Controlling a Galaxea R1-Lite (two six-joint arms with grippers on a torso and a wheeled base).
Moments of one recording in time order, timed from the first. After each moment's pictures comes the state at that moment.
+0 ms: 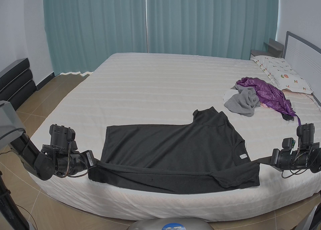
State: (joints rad) left arm -0.15 1.92 -0.53 -0.61 -0.08 -0.52; right arm -0.11 1.74 -0.37 -0.59 0.53 0.34
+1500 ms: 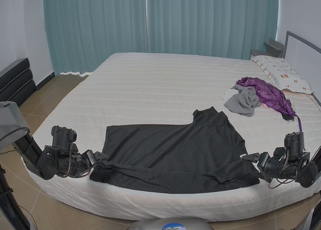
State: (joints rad) left arm -0.14 1.98 -0.55 -0.62 -0.16 -0.69; right arm 0.11 1.82 -0.25 -0.86 0.29 0.83
